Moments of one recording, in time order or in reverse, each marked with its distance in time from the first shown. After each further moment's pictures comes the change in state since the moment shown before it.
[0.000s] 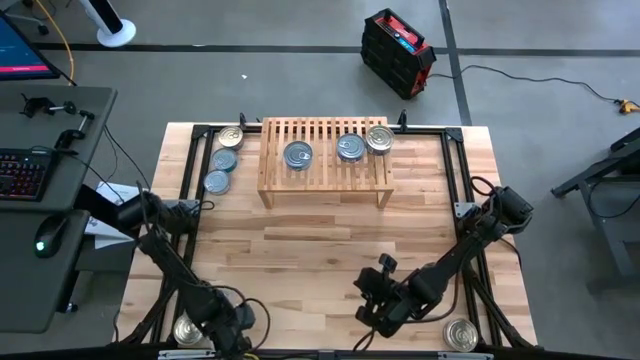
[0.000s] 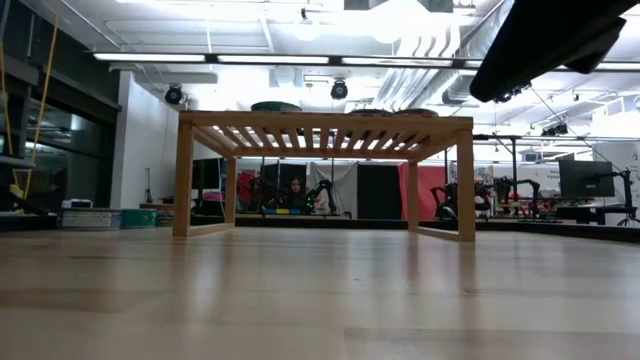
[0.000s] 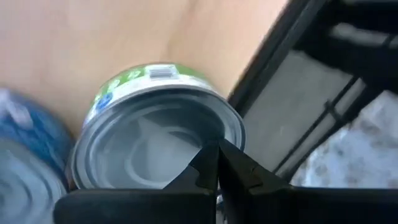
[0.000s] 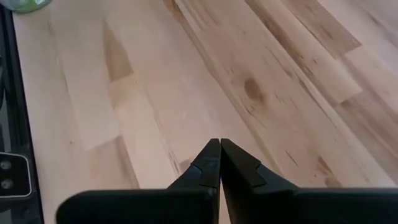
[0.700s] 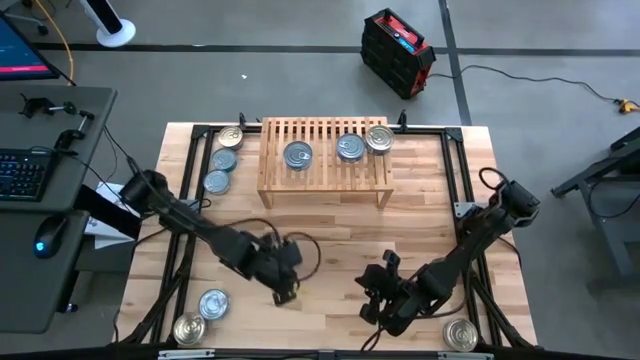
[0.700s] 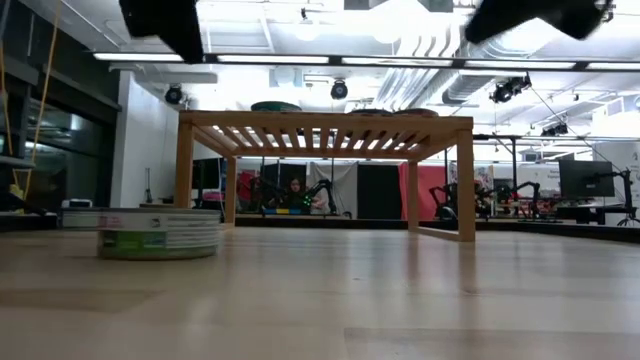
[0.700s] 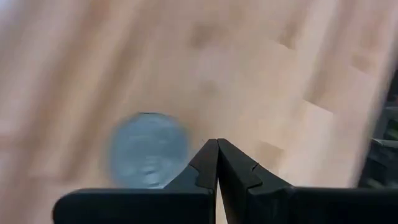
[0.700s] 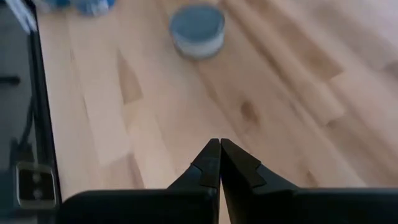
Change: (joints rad) left arm 0.384 -0.167 0.245 -0.321 -0.570 0.547; right arm 0.001 -0.083 0.000 -0.009 0.074 -0.020
